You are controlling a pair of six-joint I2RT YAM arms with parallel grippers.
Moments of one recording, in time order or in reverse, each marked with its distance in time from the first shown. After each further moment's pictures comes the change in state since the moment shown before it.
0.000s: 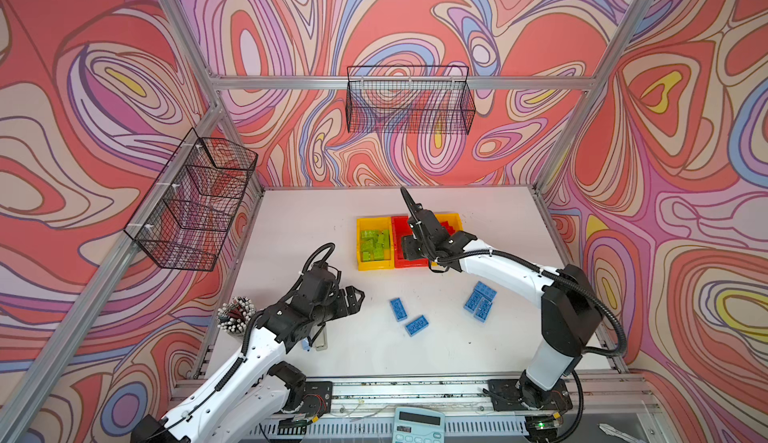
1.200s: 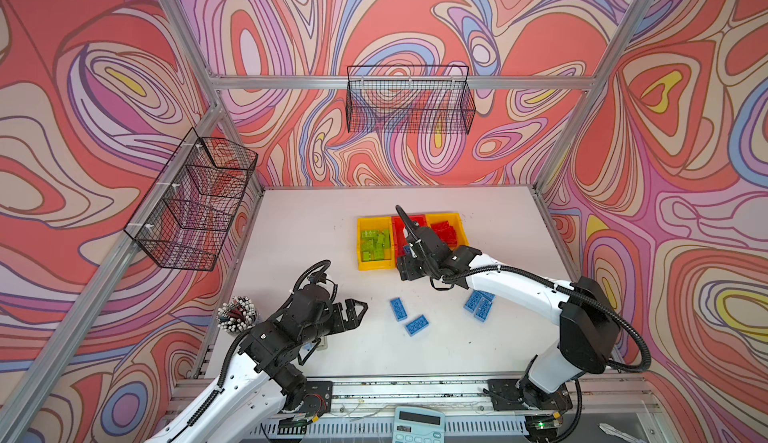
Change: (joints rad) left arm -0.137 -0.253 -0.074 -0.082 0.018 -0.092; right arm 0.143 -0.173 -0.238 -0.039 -0.075 0.065
